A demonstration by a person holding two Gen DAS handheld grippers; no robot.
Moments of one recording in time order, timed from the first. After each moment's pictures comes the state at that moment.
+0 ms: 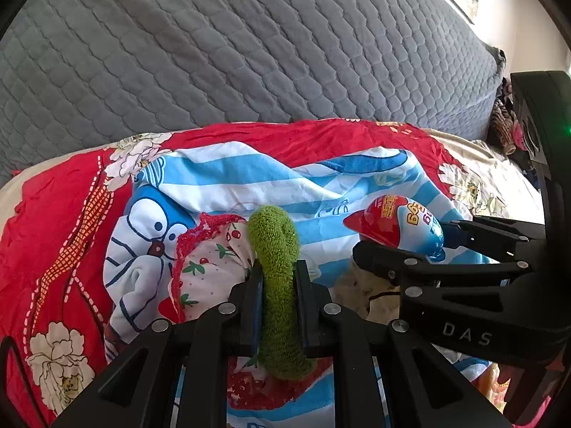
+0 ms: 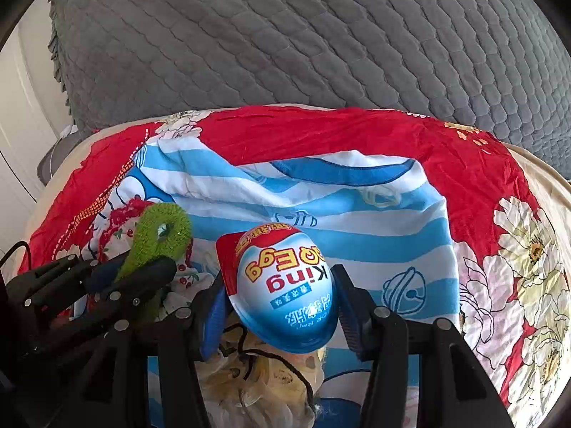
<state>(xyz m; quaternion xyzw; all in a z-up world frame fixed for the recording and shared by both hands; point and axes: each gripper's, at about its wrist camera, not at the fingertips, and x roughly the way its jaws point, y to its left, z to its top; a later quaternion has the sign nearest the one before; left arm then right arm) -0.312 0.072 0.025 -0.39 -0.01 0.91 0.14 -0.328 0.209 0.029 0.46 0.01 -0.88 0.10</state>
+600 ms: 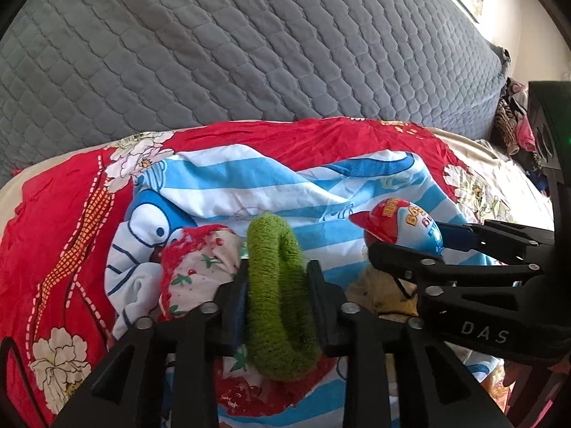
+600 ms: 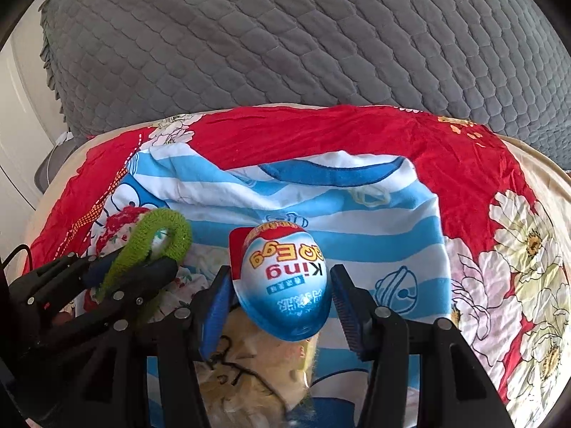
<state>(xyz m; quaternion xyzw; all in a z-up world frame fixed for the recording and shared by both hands) -0.319 0.069 0.028 -0.40 -0.01 0.91 0.13 -0.330 0.214 0.033 0.46 0.00 -0.88 0.09</state>
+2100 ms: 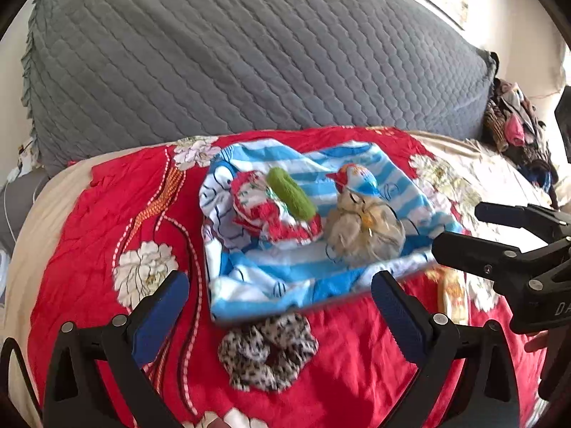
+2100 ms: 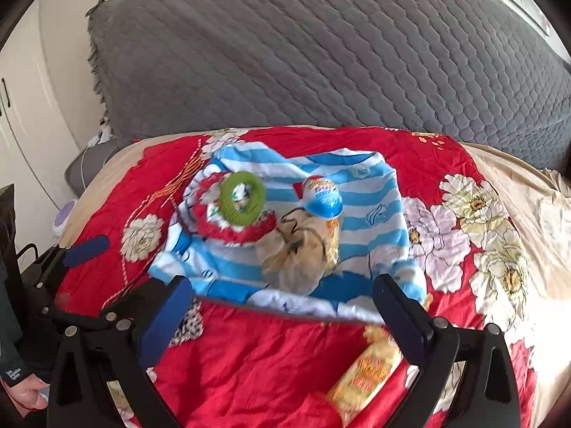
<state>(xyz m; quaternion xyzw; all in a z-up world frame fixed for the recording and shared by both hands) -0.164 0.018 0.084 -0.37 0.00 0.92 0.12 -0.176 0.196 0.110 0.42 0.00 -0.90 0.10</state>
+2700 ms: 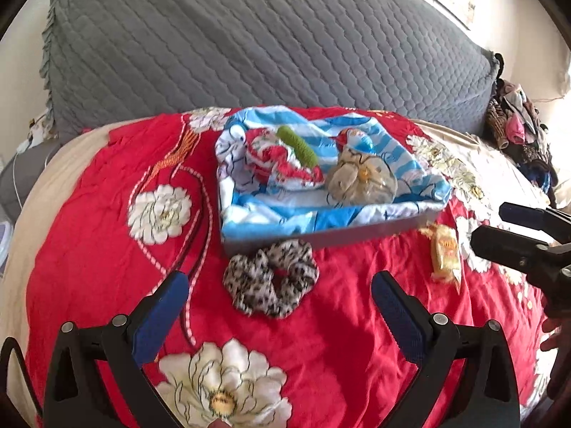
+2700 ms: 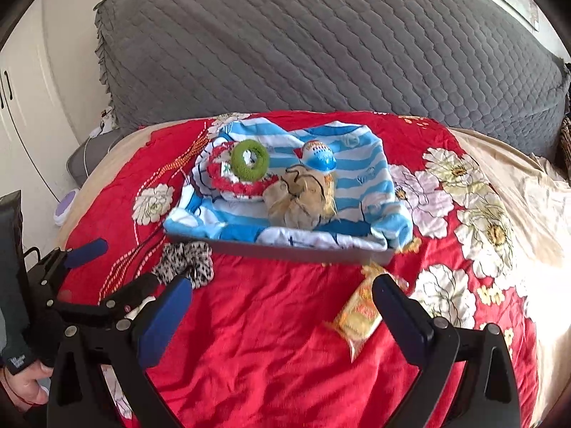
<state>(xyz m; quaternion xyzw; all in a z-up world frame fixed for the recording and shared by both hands) -0.107 -0.002 0.062 -0.39 -0.02 0.91 0.11 -0.106 0.196 0.105 0.42 0.00 -0.90 0.08</state>
